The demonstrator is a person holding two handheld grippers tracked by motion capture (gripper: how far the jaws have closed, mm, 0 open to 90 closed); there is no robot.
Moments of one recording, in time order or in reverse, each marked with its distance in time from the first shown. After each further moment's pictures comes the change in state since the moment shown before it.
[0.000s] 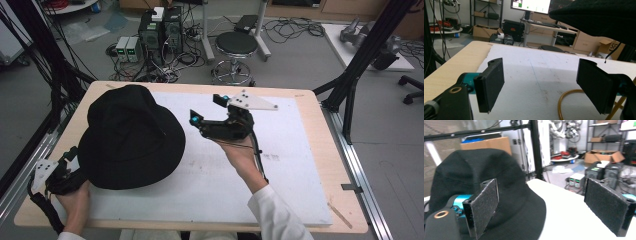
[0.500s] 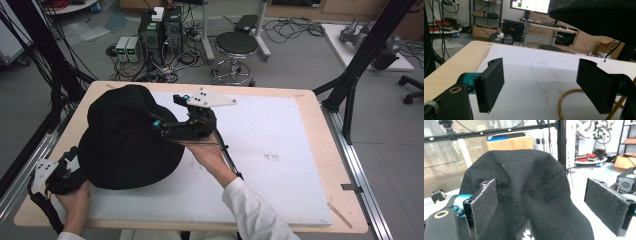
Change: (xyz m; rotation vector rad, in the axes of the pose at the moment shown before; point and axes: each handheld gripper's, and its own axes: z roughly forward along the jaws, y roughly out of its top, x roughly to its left) left arm 0.001 0.000 0.000 0.002 -0.003 0.004; right arm 0.046 0.000 0.062 0.009 0.189 -0.025
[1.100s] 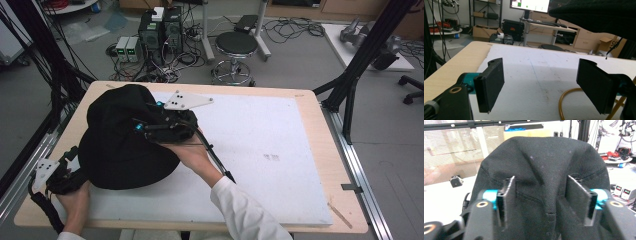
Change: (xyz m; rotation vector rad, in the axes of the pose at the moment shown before) left arm -0.001 0.000 0.001 0.003 -0.001 0.009; right arm 0.019 -0.004 0.035 0.053 0.129 -0.061
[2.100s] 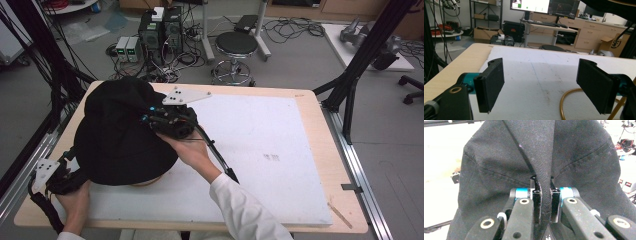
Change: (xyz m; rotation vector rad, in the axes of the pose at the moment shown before) left arm -0.001 0.001 -0.001 -0.005 0.004 0.027; right arm -0.004 0.007 0.002 0.058 0.013 0.022
